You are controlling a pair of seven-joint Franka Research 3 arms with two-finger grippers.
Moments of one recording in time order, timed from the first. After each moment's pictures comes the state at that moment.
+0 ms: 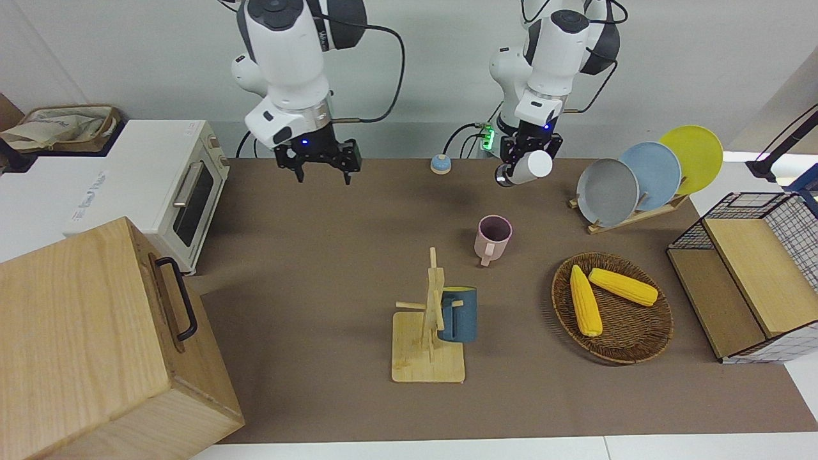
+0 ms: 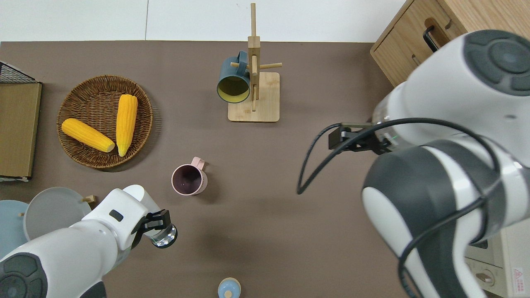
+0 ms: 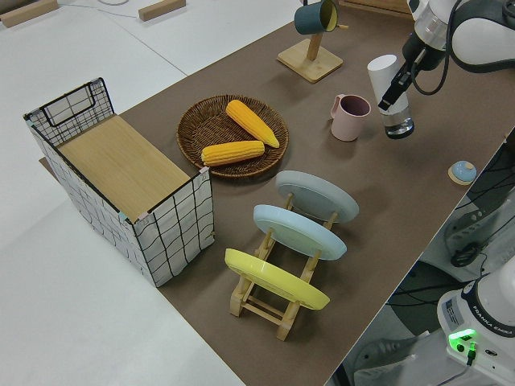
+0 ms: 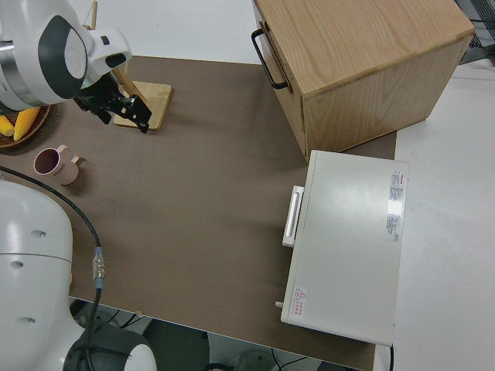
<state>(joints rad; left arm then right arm) -0.12 -0.47 -0.18 -2.43 -0.10 2.13 -0.34 0.64 0.18 -0.41 -1.41 0.11 1.52 0.34</state>
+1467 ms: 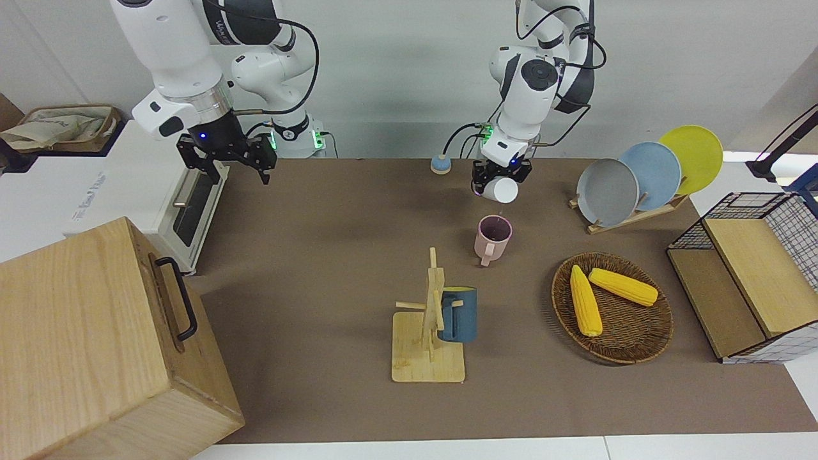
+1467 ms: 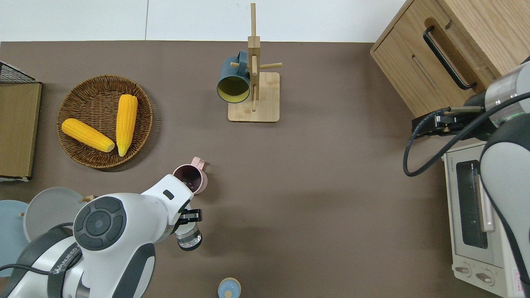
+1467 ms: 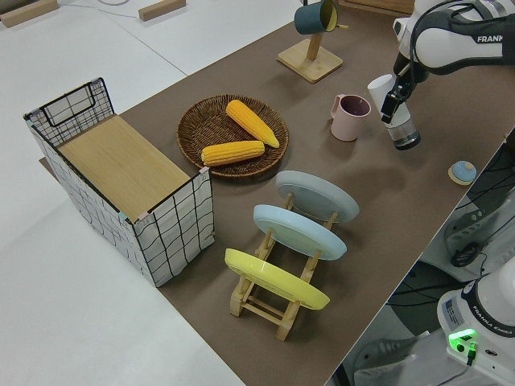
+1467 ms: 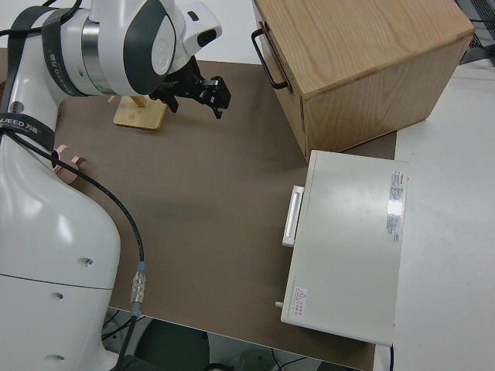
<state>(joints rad) -0.17 -0.24 -0.21 -2.35 -0.13 2.10 -0.34 0.64 0.15 -0.63 -1.42 0.11 1.52 0.08</state>
